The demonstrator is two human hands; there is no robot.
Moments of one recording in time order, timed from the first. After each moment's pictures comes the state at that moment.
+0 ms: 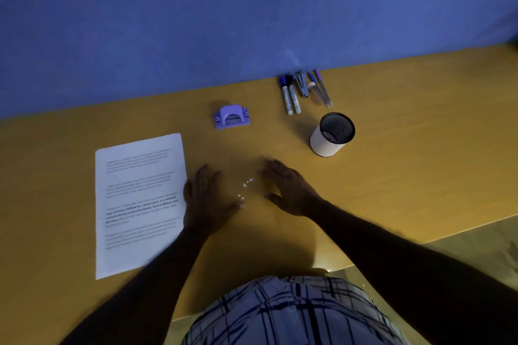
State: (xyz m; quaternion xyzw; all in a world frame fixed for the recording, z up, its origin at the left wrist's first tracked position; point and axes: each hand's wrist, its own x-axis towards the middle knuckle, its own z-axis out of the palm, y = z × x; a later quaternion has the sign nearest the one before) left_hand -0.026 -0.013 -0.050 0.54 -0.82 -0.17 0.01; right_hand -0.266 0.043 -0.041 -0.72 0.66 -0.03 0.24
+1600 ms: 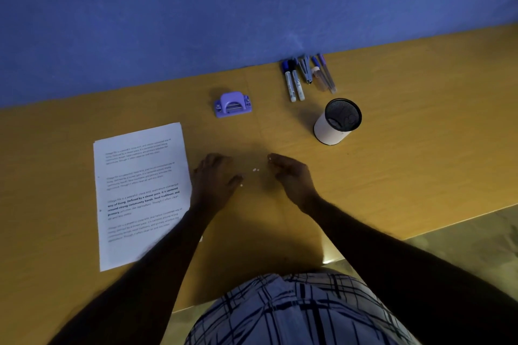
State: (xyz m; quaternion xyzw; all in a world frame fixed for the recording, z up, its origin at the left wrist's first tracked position) left_hand -0.044 -0.036 -0.047 0.53 -0.81 -0.25 0.10; right_hand -0.240 0.048 -0.033 -0.33 0.71 -0.41 0.47
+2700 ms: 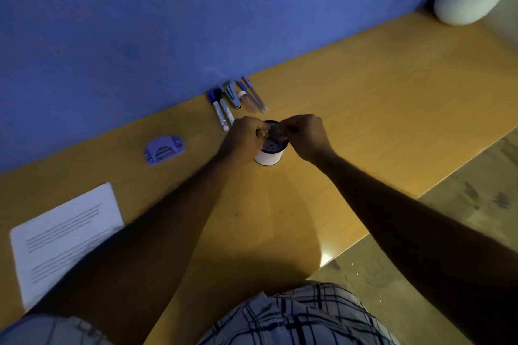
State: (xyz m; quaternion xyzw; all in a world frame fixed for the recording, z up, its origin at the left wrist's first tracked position) left_hand -0.290 -0.084 0.055 0.31 -0.87 -0.38 0.09; right_hand -0.424 0.023 0.052 -0.48 0.81 -0.31 0.15
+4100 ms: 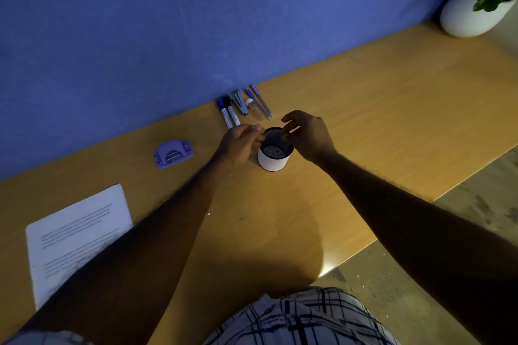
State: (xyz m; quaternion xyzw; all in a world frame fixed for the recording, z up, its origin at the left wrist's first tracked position) left_hand -0.267 -0.090 0.052 0.39 -0.67 -0.63 0.12; right_hand -0.427 0.014 0.058 -0.48 0.81 -0.30 0.18
